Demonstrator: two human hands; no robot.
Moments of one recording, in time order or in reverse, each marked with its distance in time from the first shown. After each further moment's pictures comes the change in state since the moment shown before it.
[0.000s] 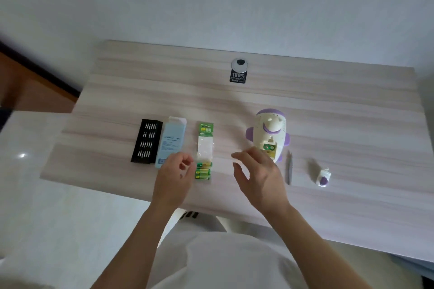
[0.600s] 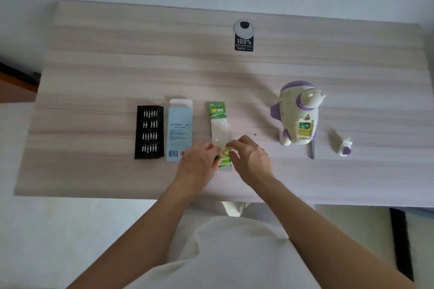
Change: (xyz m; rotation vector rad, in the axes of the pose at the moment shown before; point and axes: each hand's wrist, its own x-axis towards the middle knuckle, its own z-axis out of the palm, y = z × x) left_hand 0.054 -0.071 0.025 0.336 -0.364 0.433; right_hand 0.011 -0.026 0.121 -0.160 -0.486 0.512
